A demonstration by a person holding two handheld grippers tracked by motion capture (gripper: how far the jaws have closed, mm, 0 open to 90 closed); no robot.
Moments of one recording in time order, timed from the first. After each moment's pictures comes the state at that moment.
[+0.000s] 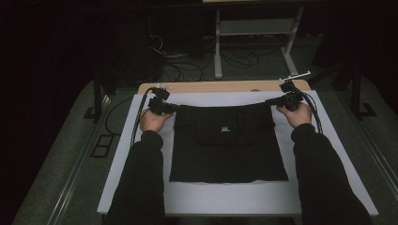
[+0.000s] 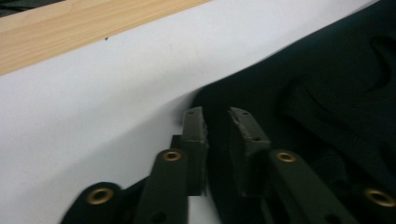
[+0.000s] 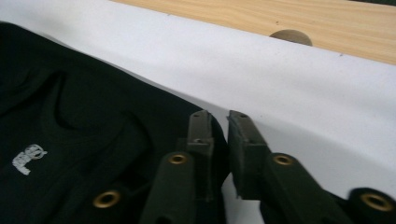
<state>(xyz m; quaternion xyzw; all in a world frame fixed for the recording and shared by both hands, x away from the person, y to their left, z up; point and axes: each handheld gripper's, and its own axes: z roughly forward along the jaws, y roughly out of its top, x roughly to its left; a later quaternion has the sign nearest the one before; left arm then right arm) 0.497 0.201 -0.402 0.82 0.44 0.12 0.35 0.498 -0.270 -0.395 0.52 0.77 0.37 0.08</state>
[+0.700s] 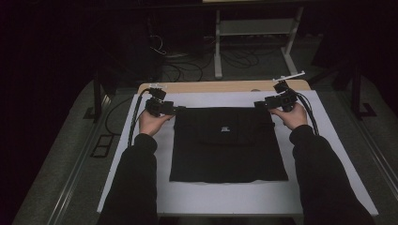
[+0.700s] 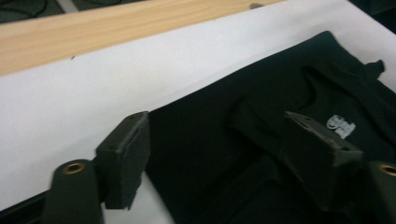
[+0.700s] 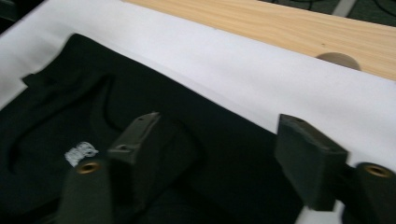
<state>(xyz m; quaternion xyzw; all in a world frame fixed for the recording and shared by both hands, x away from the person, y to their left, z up) 0.480 0.202 -0.386 0.79 0.42 0.08 0.43 0.485 -0.245 -0.383 0.47 0.78 0.40 0.07</state>
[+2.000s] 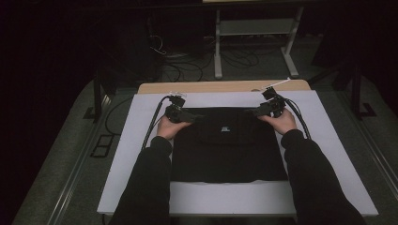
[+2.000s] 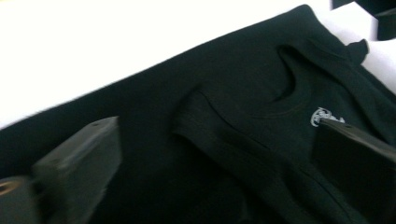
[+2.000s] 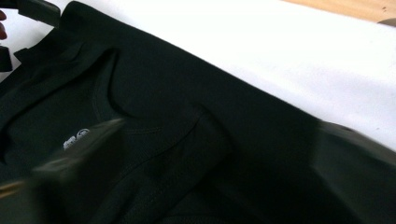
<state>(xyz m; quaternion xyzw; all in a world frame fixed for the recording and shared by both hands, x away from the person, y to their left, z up) 0.489 0.151 -0.432 0.80 0.41 0.00 0.43 0.489 -0.217 -0.414 0.47 0.80 0.37 0.05</state>
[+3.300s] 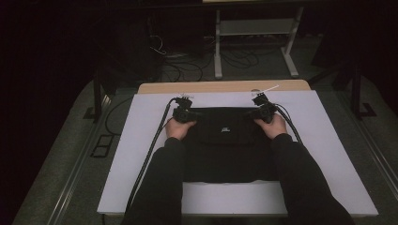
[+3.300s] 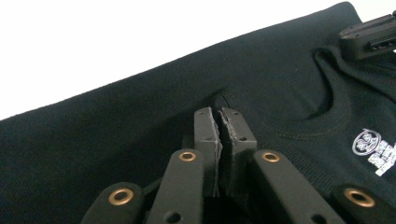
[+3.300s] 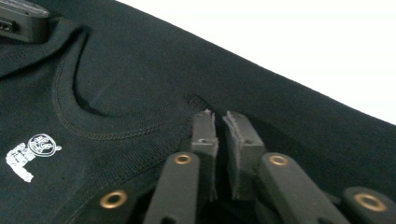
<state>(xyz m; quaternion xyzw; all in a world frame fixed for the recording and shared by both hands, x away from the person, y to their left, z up) 0.494 0.127 -0.446 0.80 0.45 0.04 0.41 0.491 -0.194 -0.439 0.49 0.80 0.34 0.07</state>
